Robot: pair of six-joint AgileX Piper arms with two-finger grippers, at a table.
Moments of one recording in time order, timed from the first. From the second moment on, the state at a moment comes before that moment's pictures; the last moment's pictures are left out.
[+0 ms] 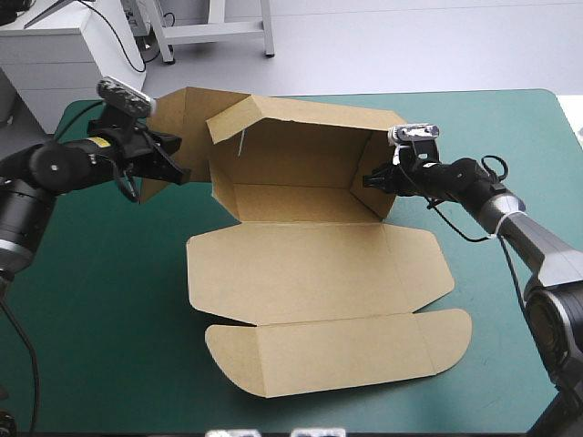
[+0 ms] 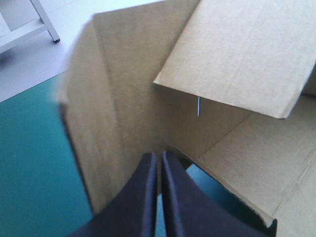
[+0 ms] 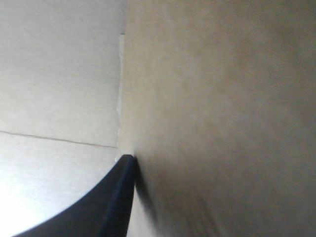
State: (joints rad) left arm -0.08 1.36 -1.39 -0.55 0.74 0.75; right arm 0.16 1.77 -1.25 0.81 0.36 -0.70
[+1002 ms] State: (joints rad) left arm 0.58 1.52 -1.18 -1.10 1.00 0.95; right arm 0.15 1.78 -1.60 0.21 0.89 -0.15
